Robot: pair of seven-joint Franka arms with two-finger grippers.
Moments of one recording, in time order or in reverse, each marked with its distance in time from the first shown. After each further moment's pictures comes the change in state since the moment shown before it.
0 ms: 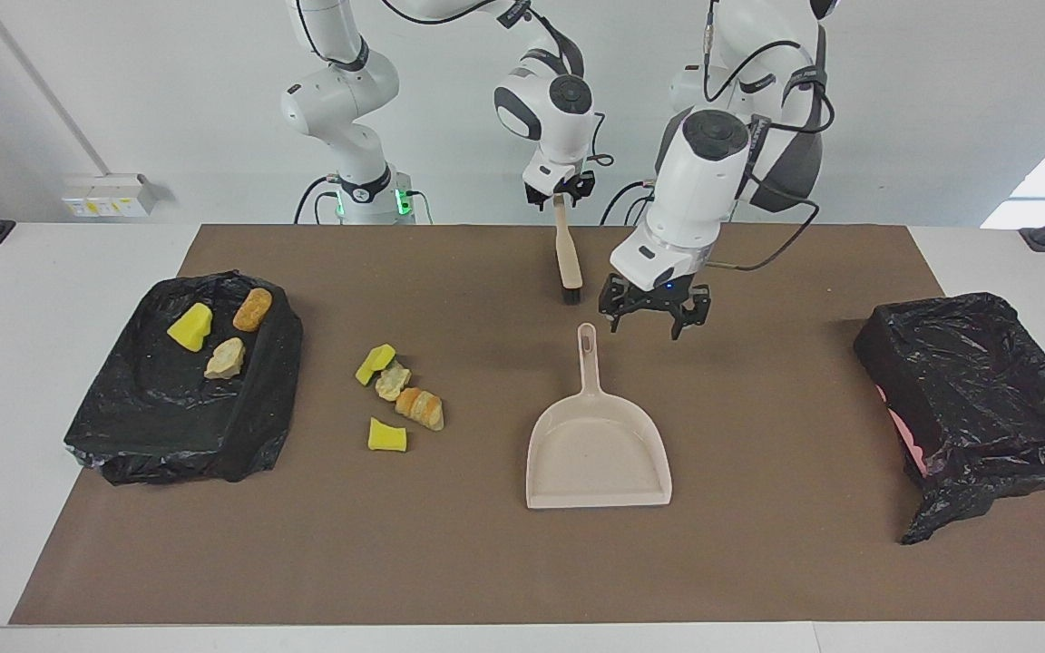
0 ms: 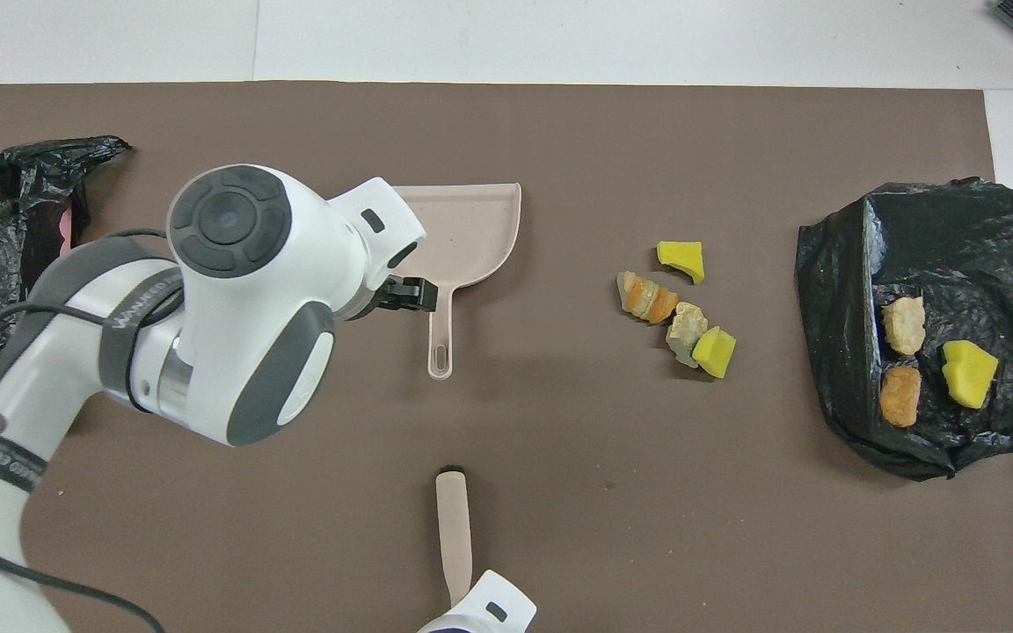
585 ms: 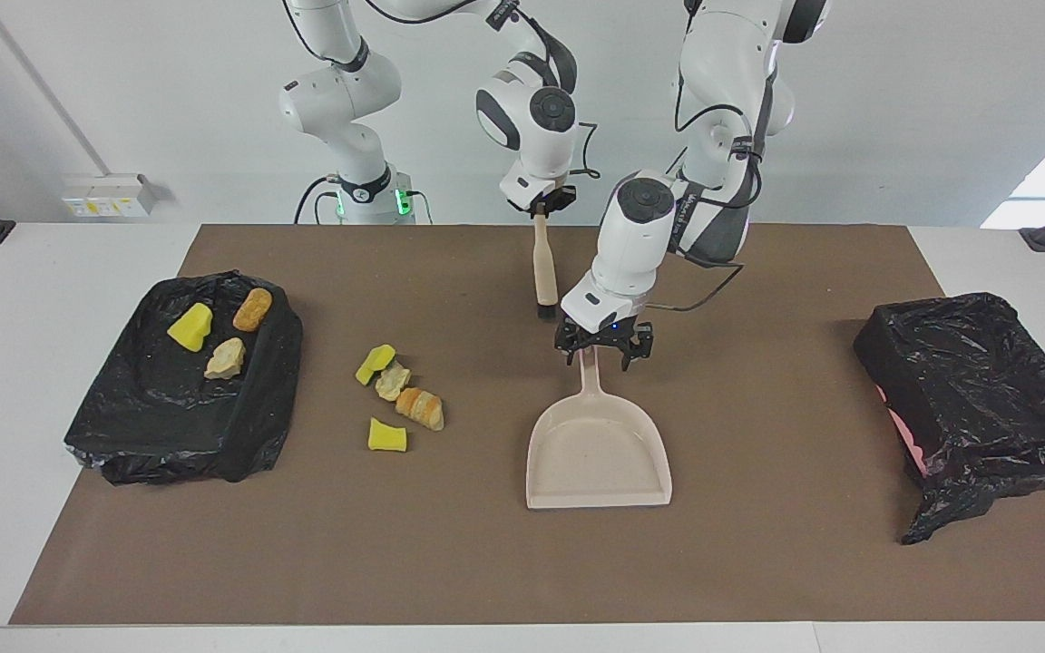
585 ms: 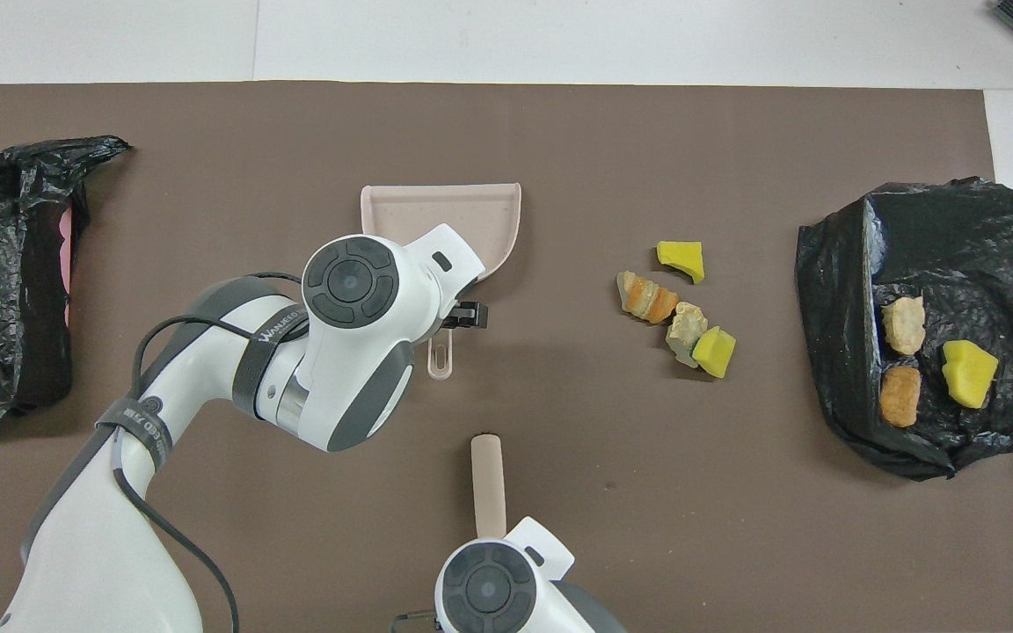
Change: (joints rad) left arm -0.012 0.047 0.003 -0.038 0.000 0.097 -0.021; right arm -0.254 -0.090 -0.017 0.091 -0.047 -0.299 -0.109
